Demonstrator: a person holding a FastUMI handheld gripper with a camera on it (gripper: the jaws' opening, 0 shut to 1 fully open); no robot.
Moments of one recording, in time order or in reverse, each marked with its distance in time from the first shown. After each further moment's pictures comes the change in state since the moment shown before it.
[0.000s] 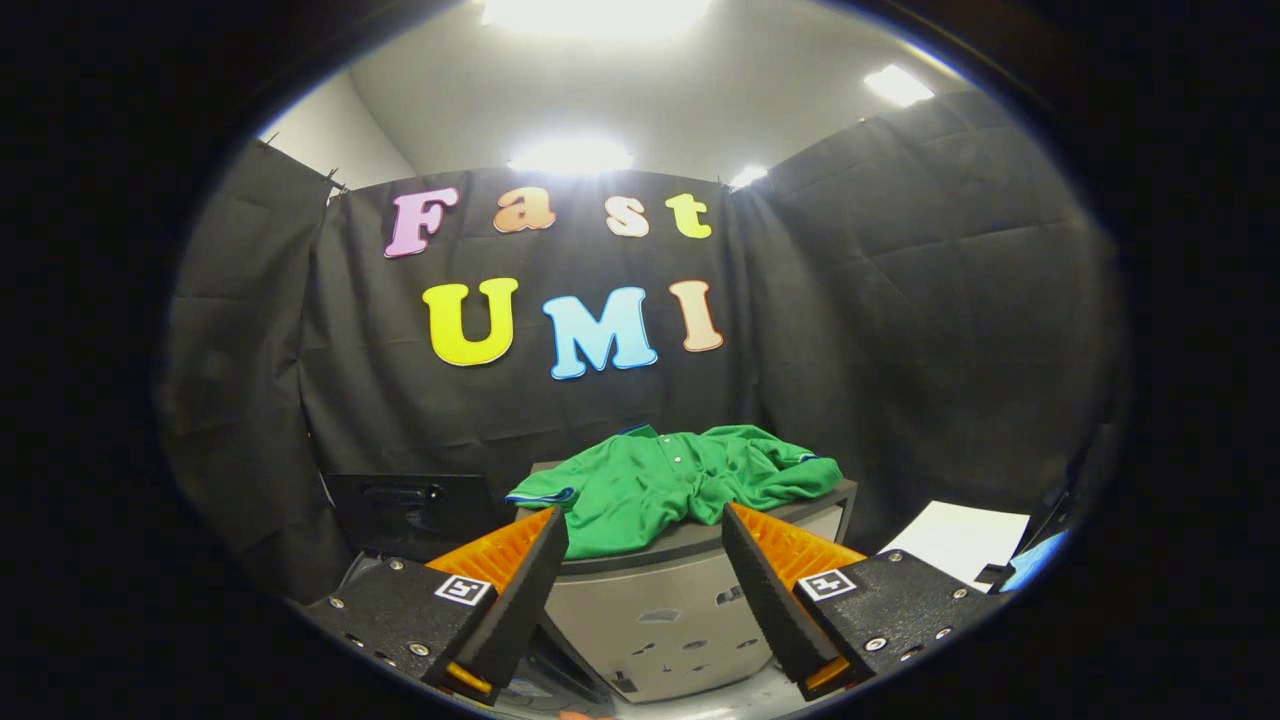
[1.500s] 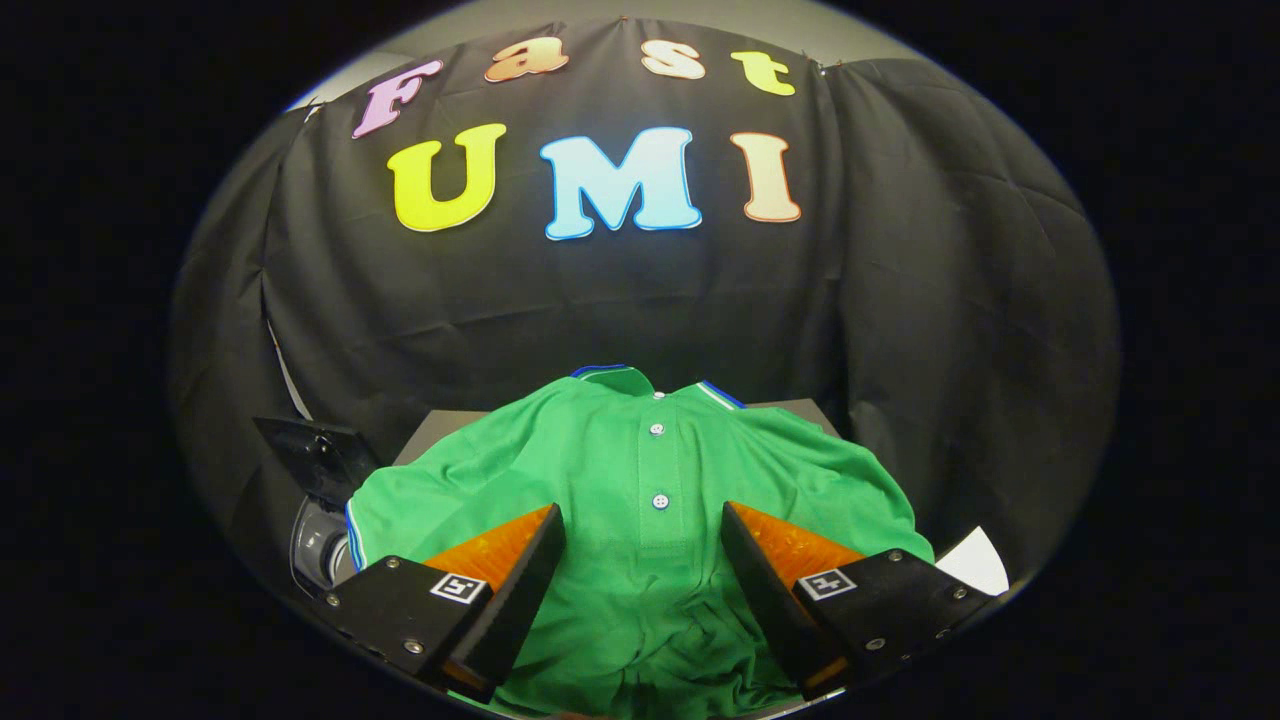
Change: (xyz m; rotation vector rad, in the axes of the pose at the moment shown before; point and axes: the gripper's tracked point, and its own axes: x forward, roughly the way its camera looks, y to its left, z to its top) arm 0.259 -0.024 -0.052 -0.112 0.498 0.184
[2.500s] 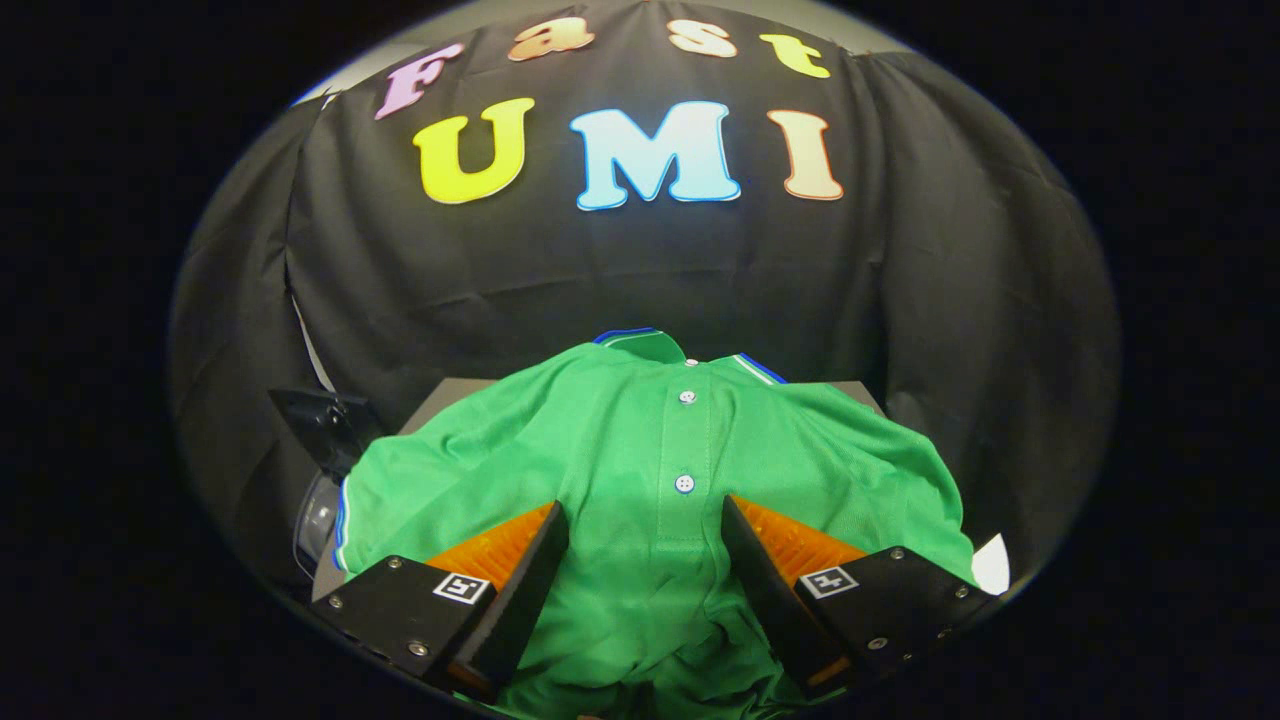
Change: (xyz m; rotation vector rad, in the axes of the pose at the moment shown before) arm 0.019 0.011 -0.014 -0.086 0.056 0.066
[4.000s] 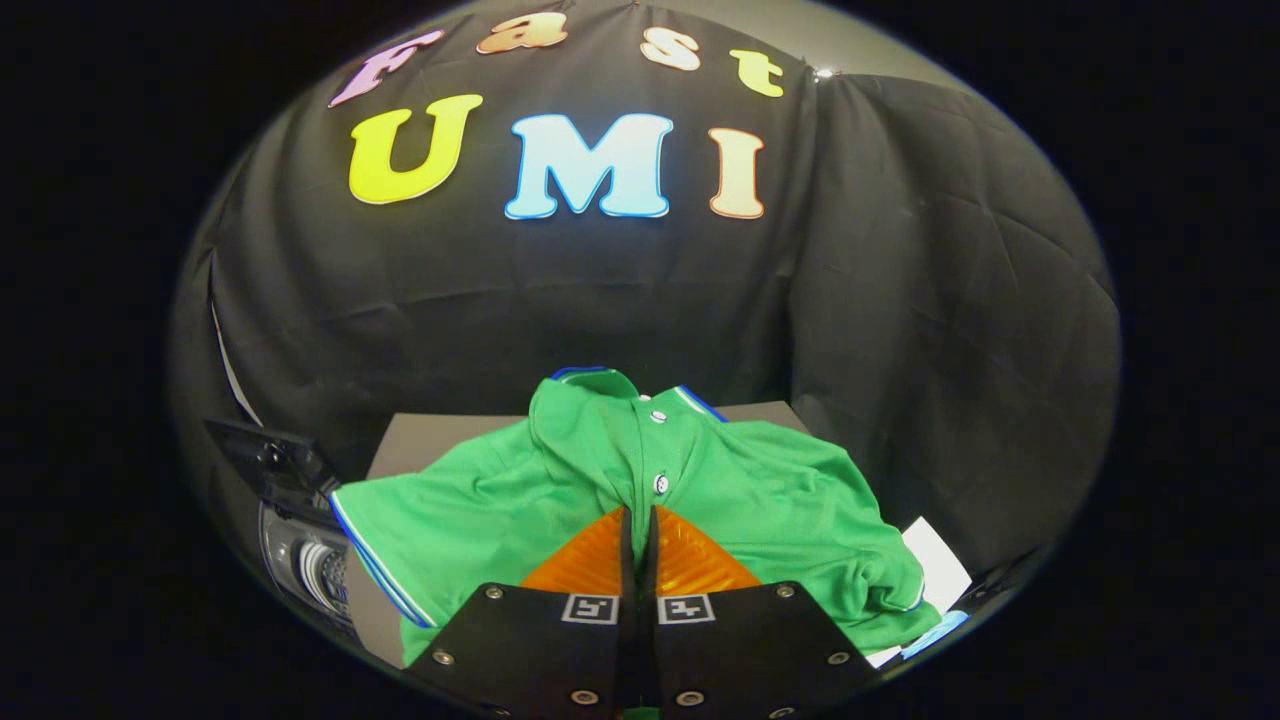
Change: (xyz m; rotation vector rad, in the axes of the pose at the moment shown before) arm -0.035 0.022 0.049 0.077 -0.024 -0.315
